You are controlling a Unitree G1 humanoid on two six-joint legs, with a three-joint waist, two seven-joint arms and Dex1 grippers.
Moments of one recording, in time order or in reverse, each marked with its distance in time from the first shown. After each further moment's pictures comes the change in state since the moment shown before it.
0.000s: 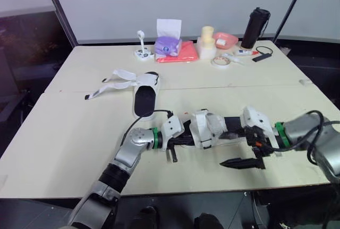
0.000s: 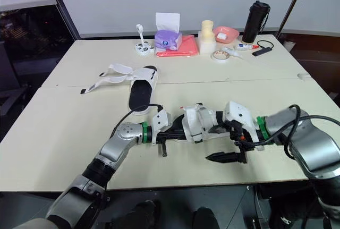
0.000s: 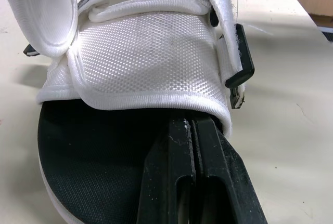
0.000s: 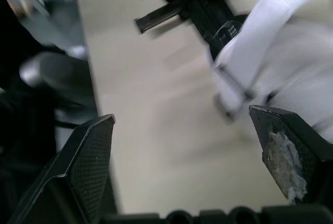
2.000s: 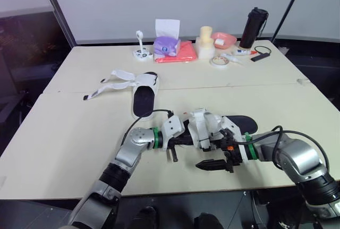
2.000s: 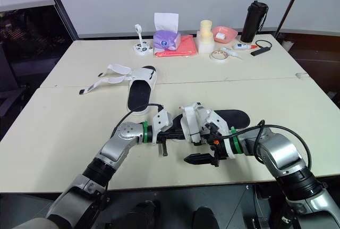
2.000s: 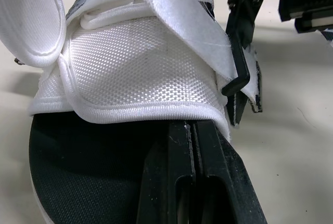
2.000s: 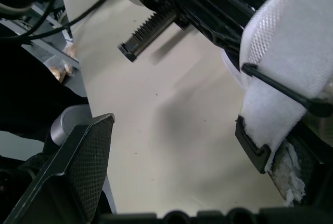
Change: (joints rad) left arm -0.004 -0.002 -0.002 0.003 0.003 -0.004 0.002; right arm -0.119 0.214 0.241 0.222 0.067 0.052 -0.190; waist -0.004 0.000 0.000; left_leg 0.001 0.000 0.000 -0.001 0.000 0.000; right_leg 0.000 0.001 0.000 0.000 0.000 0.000
